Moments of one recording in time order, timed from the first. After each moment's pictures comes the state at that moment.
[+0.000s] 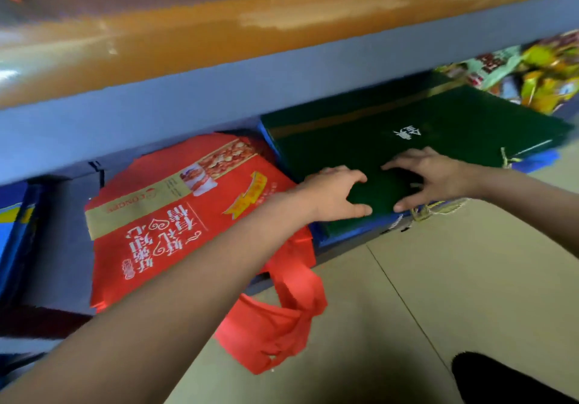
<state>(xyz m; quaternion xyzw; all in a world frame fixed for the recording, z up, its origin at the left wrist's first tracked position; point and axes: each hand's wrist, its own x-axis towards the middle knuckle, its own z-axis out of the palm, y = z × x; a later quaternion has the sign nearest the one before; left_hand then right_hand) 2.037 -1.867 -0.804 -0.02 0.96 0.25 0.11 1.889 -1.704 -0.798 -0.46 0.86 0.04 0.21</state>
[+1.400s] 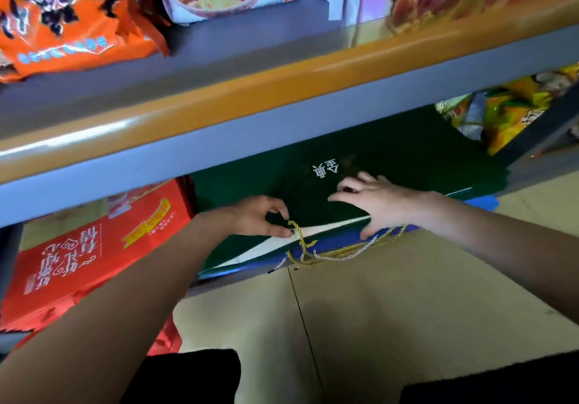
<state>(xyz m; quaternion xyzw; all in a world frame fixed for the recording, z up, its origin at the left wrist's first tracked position) 1.928 -1.812 -0.806 -0.21 0.89 0.31 0.27 1.745 -1.639 -0.809 -0.63 0.73 0.12 0.22</state>
